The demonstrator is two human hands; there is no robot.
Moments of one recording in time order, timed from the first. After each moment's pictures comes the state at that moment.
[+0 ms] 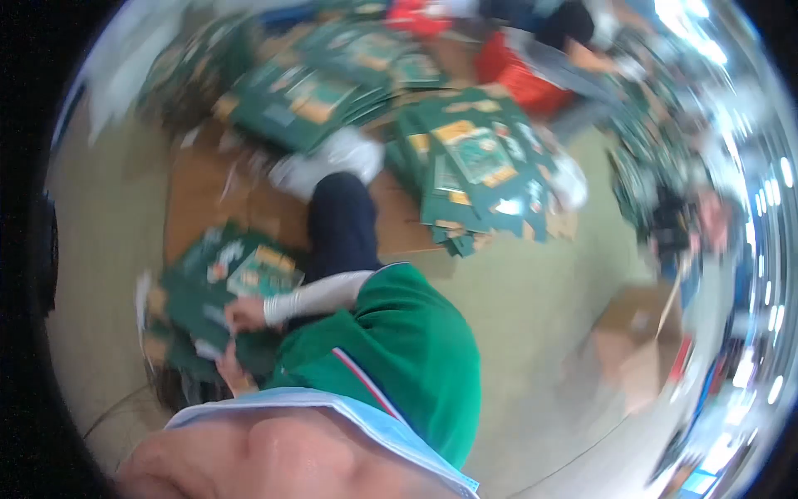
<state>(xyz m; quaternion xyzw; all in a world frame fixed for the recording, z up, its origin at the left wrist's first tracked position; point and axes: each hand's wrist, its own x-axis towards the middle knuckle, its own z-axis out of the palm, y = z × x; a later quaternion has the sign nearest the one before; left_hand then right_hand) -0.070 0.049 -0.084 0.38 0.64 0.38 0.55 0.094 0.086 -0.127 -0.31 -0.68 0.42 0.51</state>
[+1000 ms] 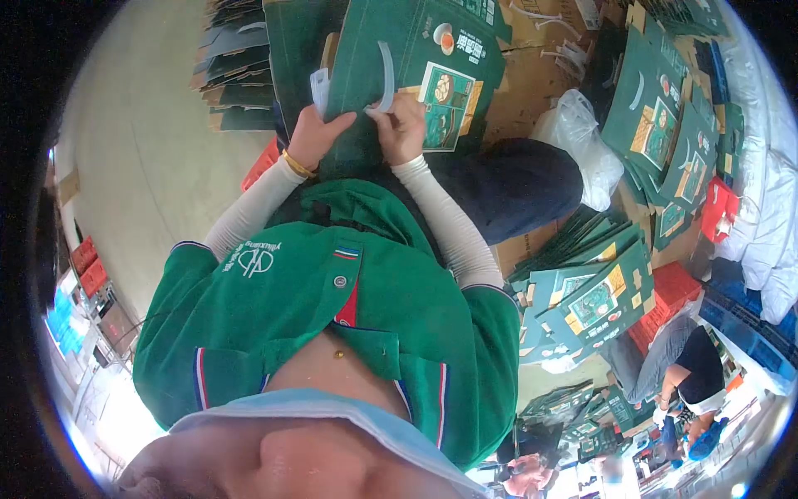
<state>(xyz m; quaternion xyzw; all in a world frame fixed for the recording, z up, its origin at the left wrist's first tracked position) -0.031 0.019 -0.045 0.41 0.68 0.44 0.42 0.102 0.071 -0.110 -0.38 -0.67 0.41 0.48</state>
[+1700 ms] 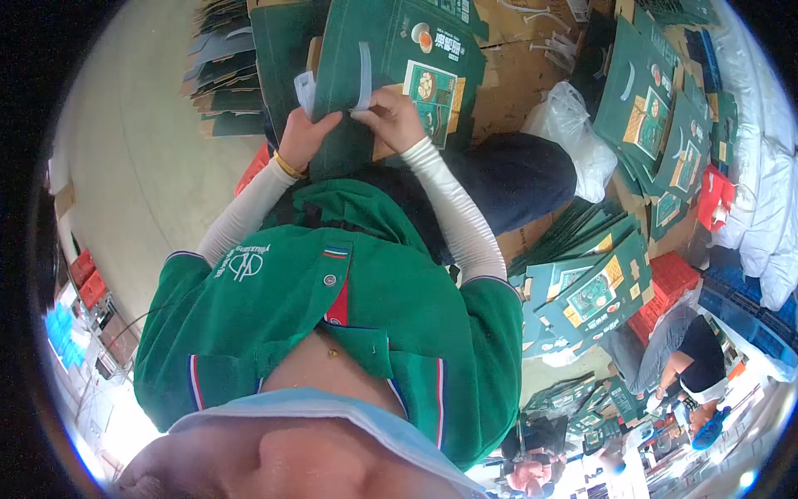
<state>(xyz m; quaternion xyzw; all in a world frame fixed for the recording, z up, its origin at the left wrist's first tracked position) -0.036 0.019 -0.063 0.38 0.69 0.42 0.45 0.115 0.097 -0.127 -0.28 -0.60 0.67 0.32</state>
